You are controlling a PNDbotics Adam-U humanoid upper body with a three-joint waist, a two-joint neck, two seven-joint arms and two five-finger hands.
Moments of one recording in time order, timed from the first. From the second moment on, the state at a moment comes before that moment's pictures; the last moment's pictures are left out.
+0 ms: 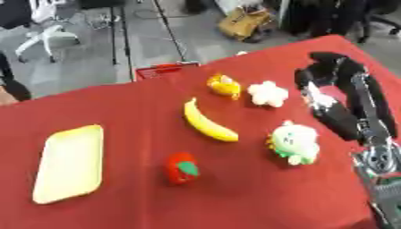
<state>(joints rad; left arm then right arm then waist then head) -0.14 0.20 0.18 -1.81 -0.02 -0.10 0.46 -0.20 -0.32 0.04 -1.98 0.38 0.07 -0.18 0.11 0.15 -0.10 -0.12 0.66</state>
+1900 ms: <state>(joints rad) -0.14 0.20 0.18 -1.81 -0.03 -0.09 0.44 -0.16 -0.44 0.03 -1.74 0.67 0.16 0.14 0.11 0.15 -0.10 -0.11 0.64</state>
